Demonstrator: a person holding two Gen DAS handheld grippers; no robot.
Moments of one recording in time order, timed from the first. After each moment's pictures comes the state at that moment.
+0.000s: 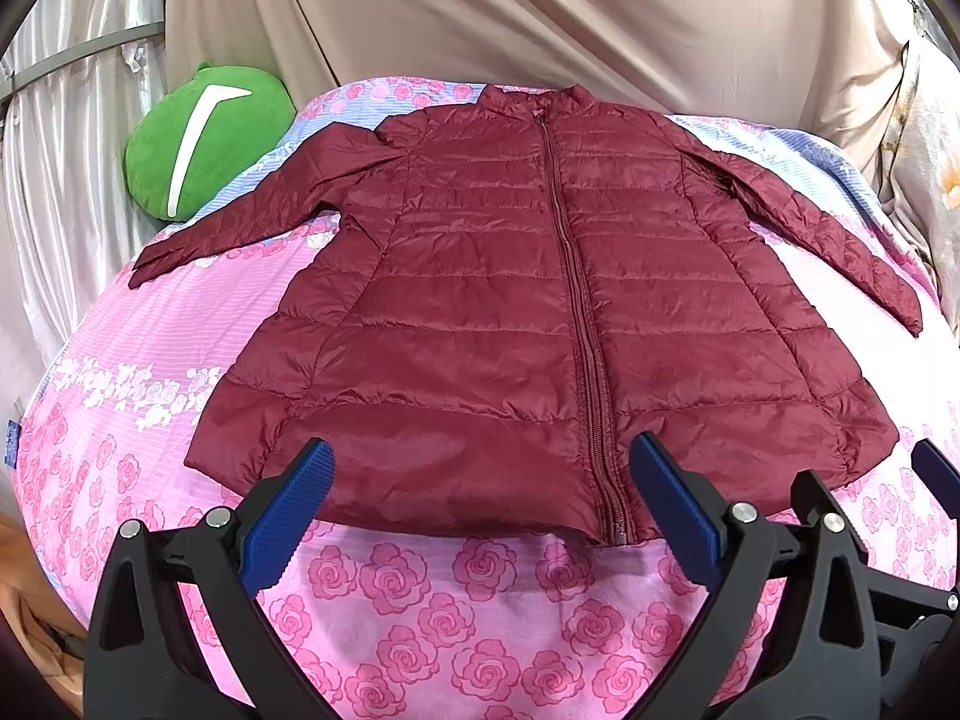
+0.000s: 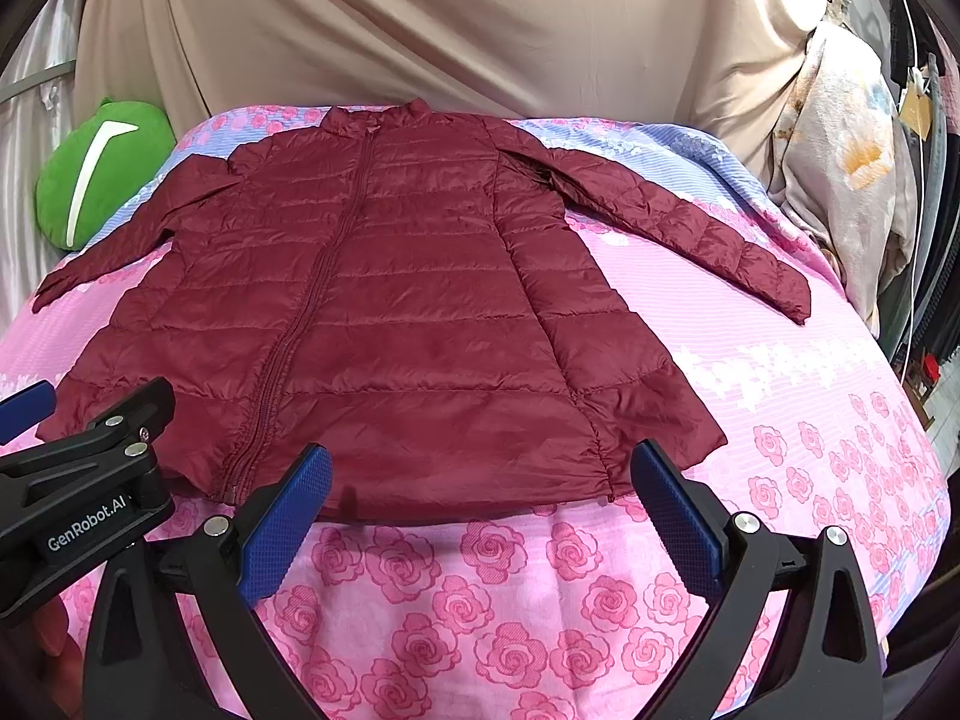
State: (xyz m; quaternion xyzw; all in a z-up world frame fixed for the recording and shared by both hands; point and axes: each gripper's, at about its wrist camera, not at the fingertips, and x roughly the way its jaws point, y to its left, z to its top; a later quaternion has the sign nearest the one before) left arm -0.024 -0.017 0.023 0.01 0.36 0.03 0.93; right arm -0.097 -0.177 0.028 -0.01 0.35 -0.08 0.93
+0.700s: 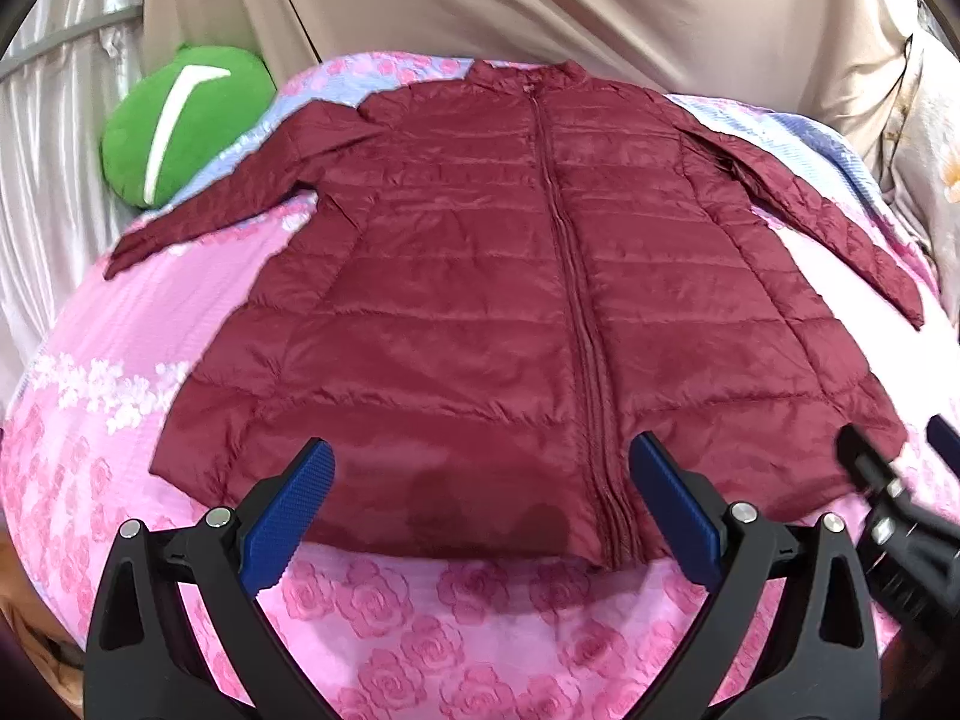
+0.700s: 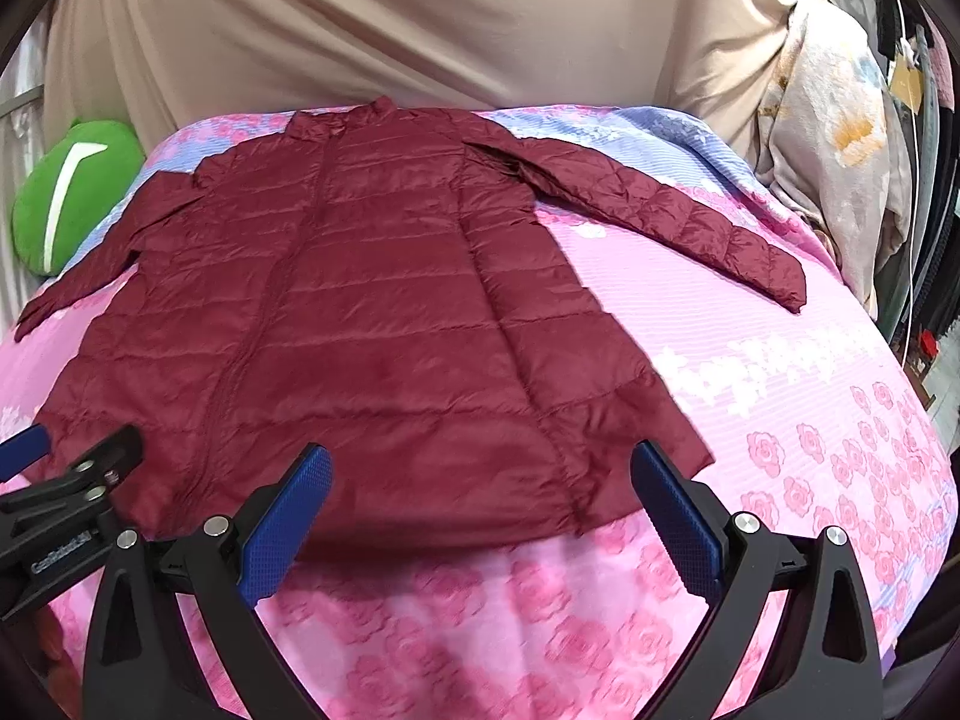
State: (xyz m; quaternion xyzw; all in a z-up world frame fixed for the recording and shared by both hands) left arm 0.001 -0.013 0.005 0.01 0.38 0.02 0.92; right arm -0.068 -0.214 0.021 0.02 0.36 -0.10 0.93
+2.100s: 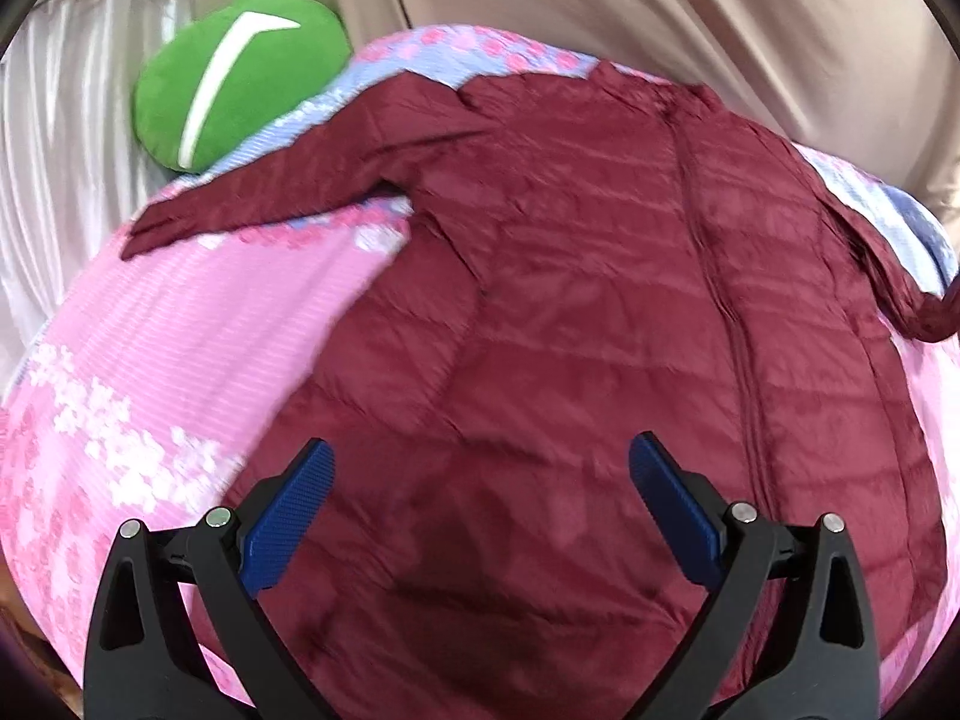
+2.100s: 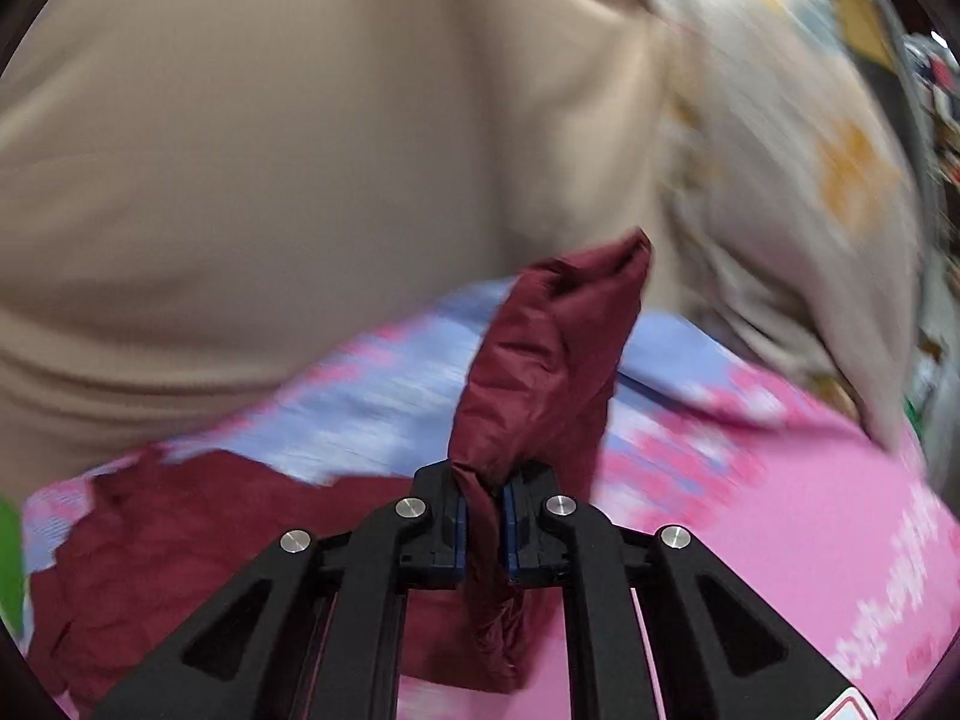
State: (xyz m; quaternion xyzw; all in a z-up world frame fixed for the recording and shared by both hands) left arm 0.107 0.073 0.007 -0.05 0.40 0.09 0.91; right arm 0.247 -0.435 0.152 0.15 0.21 -0.17 0.95
